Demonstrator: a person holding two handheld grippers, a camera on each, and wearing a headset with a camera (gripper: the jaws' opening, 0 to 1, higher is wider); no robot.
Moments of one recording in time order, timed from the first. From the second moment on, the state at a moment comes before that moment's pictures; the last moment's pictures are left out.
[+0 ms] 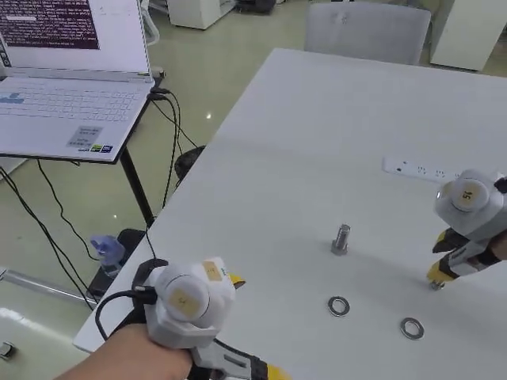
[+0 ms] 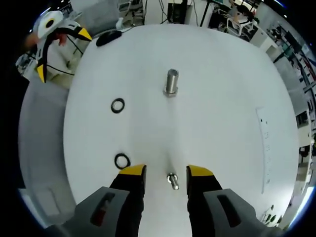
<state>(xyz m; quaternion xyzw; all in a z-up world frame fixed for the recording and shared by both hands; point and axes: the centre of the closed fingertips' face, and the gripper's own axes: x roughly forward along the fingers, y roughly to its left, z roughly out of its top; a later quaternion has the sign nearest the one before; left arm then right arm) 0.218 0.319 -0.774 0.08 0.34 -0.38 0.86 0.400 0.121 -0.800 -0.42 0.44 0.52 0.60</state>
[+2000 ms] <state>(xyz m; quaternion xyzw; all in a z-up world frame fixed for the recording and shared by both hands) 0.214 0.313 -0.775 0.12 0.33 -0.38 0.86 0.326 0.121 -0.849 -0.40 0.42 0.56 0.58</state>
